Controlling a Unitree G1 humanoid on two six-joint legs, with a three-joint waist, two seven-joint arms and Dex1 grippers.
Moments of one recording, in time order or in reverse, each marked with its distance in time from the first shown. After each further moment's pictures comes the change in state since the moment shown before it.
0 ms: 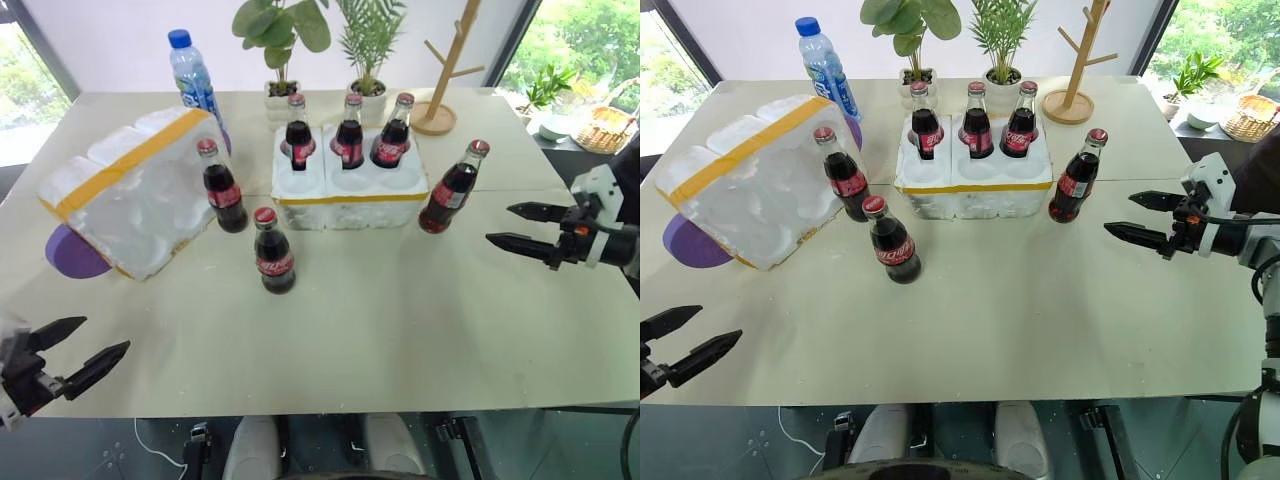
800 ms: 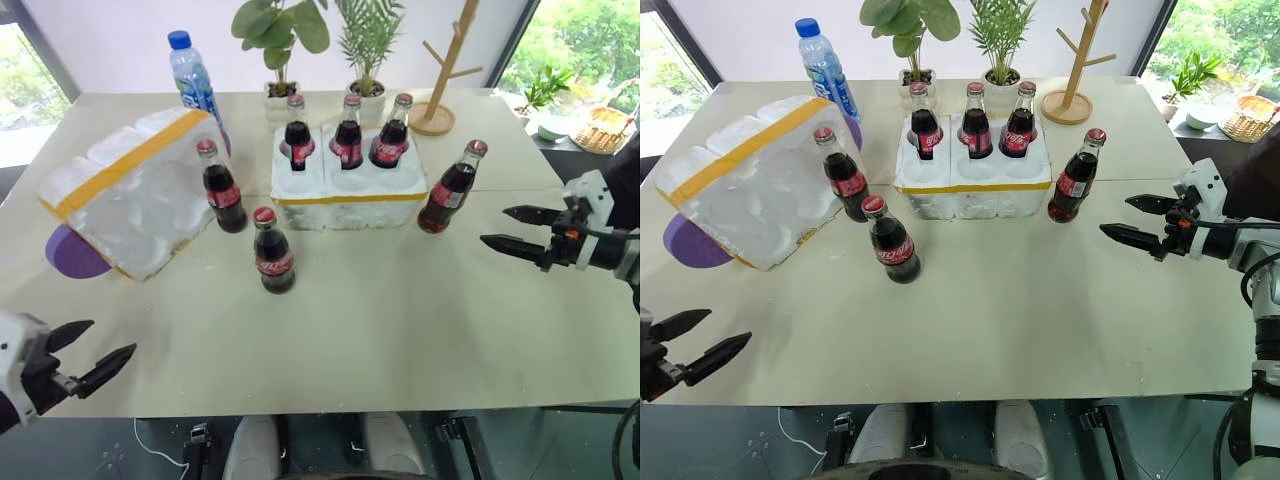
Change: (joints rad) left arm -0.056 -0.019 -0.061 0.026 0.062 -0.011 0.018; right arm 0.014 0.030 0.000 -0.003 -0.013 -0.009 -0.039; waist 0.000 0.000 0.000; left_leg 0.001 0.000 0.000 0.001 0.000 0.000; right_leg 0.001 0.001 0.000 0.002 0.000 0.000
